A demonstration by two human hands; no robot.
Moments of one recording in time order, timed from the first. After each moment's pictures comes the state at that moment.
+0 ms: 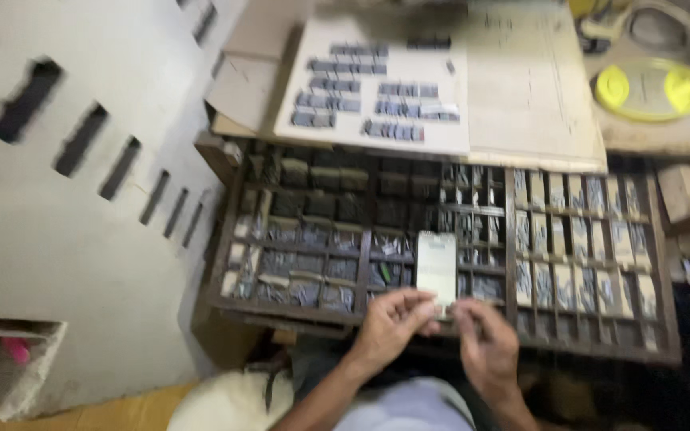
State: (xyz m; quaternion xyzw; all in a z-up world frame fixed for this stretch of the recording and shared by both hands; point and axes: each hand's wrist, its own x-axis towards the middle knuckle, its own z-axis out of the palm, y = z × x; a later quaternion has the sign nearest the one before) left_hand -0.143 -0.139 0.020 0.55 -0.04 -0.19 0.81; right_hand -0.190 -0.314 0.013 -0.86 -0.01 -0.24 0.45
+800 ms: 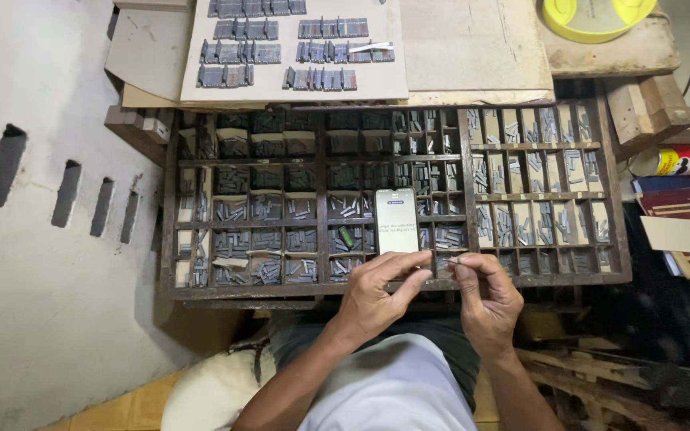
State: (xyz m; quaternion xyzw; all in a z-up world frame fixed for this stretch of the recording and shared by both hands) left_hand -0.143 -0.150 0.085 0.71 -0.32 0.06 0.62; right_hand -0.207 -0.325 0.038 -0.73 0.04 -0.29 0.62
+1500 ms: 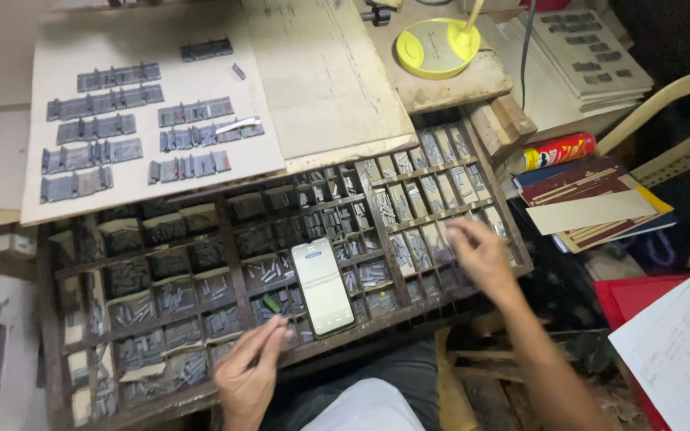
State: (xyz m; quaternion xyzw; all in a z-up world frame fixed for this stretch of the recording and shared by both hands) left_hand -0.127 -0.099 0.029 0.71 -0.19 0.15 0.66; right_hand -0.160 -0.492 0.049 -0.89 0.21 -0.13 0.37
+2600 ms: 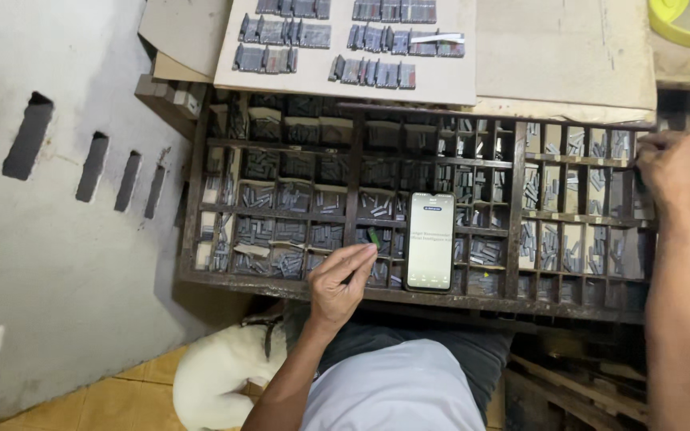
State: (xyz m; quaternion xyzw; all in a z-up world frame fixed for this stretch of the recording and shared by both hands) left_hand -0.117 -0.095 0.001 0.76 -0.19 0.24 0.58; right_hand 0.018 -0.690 -0.035 -0.98 0.14 -0.13 0.00
